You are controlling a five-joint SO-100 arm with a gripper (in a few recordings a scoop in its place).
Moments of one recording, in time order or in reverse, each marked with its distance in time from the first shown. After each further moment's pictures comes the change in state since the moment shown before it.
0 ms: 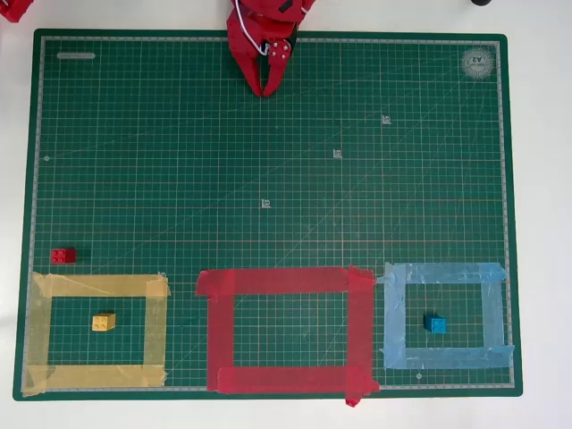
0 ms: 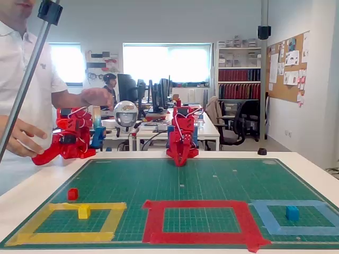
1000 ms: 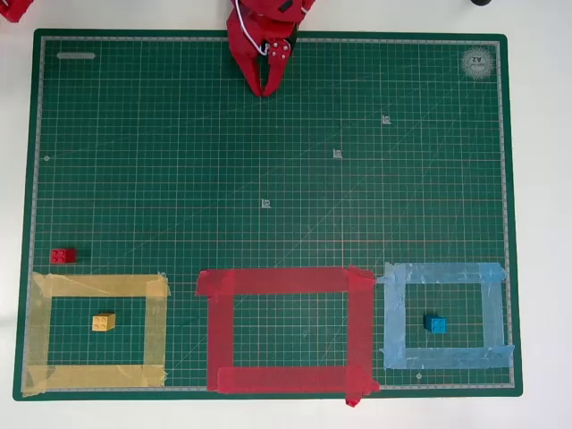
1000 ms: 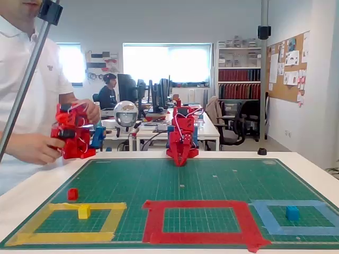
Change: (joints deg) arm 0.0 0.0 -0.4 0.0 0.0
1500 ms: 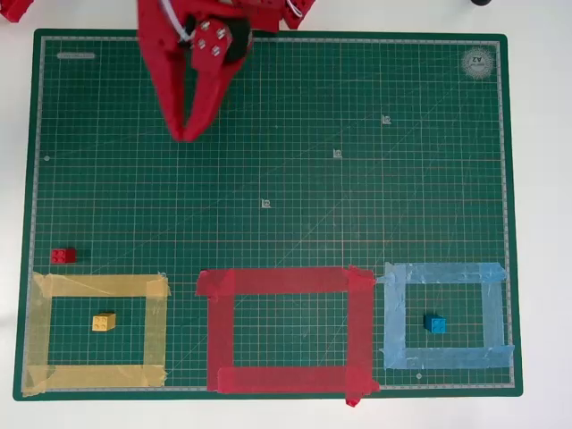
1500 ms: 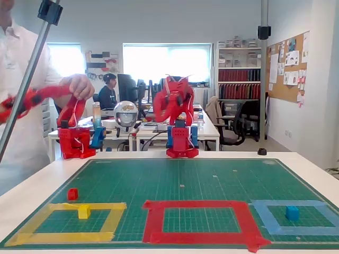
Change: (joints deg) arm 14.7 -53.5 -53.0 -29.9 -2.8
